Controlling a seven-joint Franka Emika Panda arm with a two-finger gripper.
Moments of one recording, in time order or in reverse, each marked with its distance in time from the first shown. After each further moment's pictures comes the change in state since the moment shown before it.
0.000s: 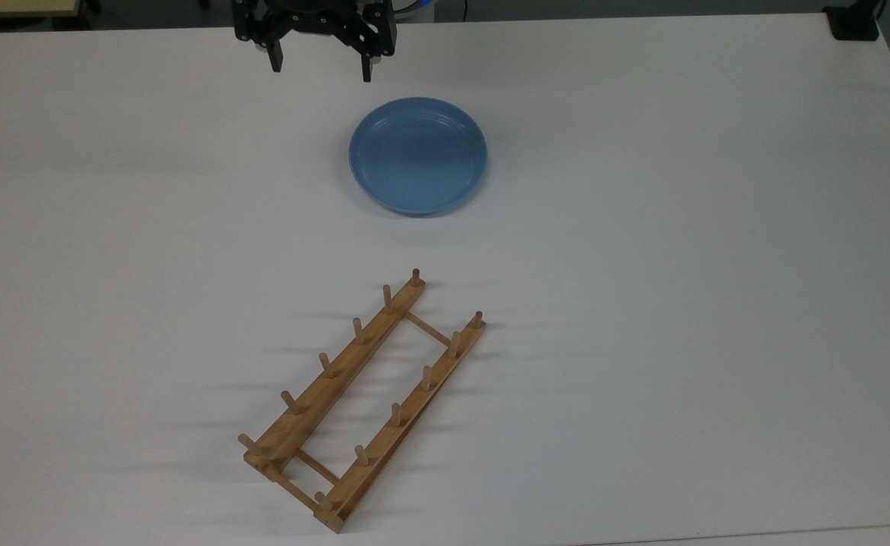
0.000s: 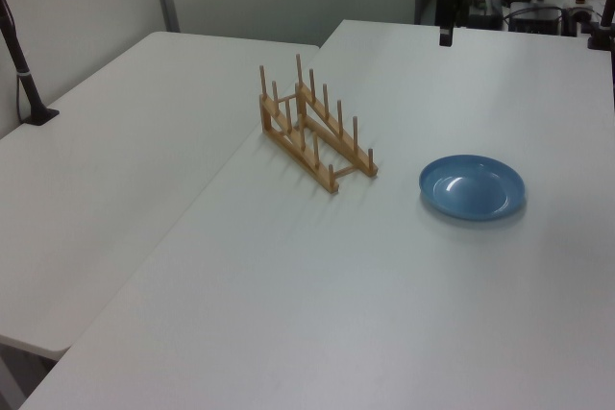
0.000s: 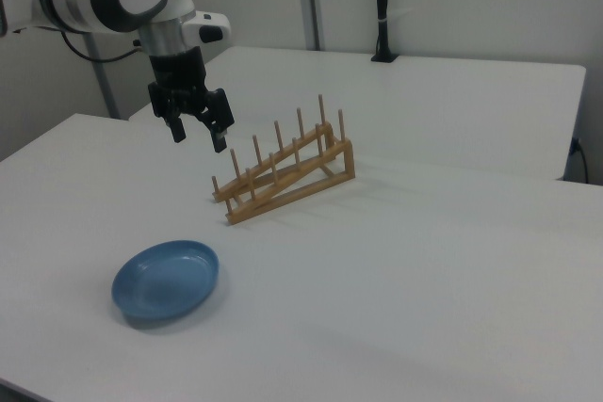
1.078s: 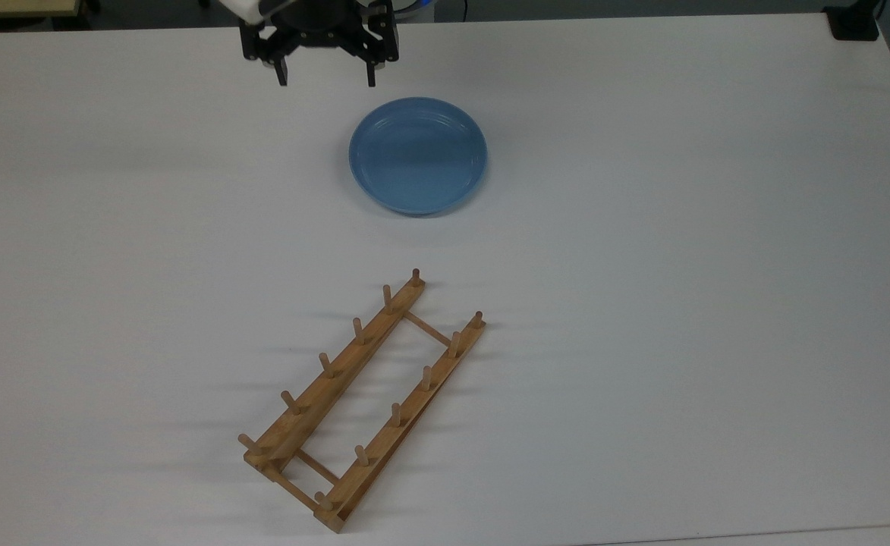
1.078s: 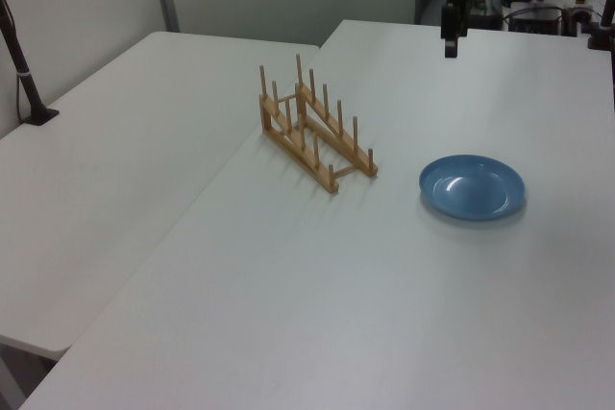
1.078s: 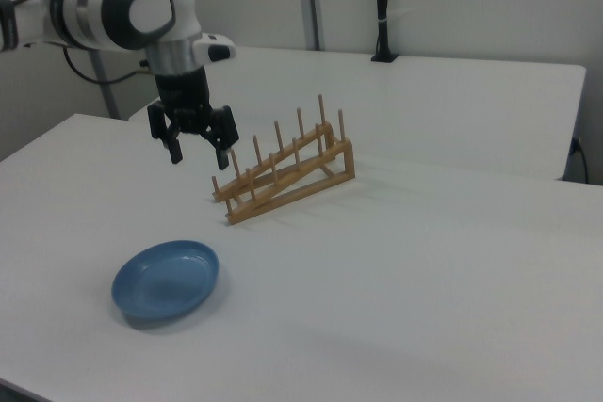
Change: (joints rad) arm 0.001 0.019 0.001 -0.040 0.000 0.000 -0.161
